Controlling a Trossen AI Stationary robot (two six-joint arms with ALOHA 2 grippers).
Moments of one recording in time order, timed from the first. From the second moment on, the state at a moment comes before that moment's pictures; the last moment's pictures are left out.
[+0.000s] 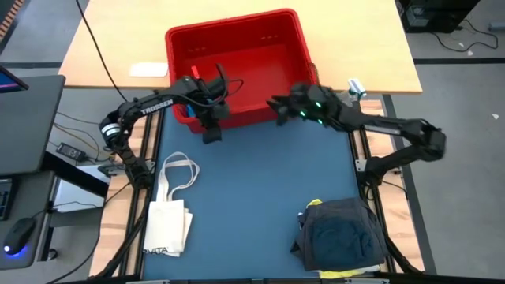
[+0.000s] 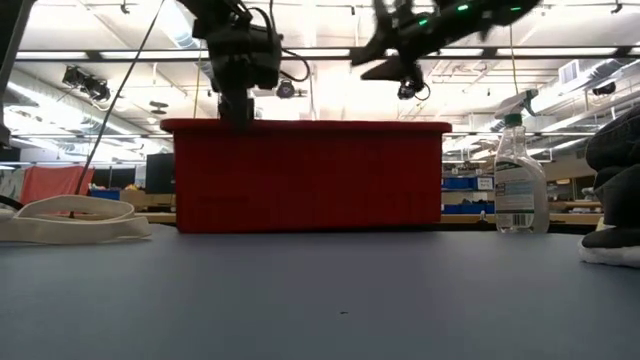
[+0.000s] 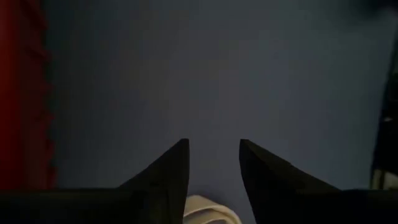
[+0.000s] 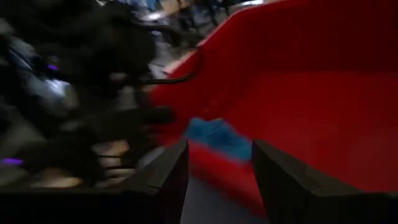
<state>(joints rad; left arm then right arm) 0.58 1.67 1.56 -1.26 0.42 0.31 -0.44 1.36 1.03 0.12 0.08 0.37</state>
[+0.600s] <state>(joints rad) 0.75 1.49 1.56 -1.04 0.38 0.07 -0.46 1.70 1.47 -0.66 -0.11 0.33</state>
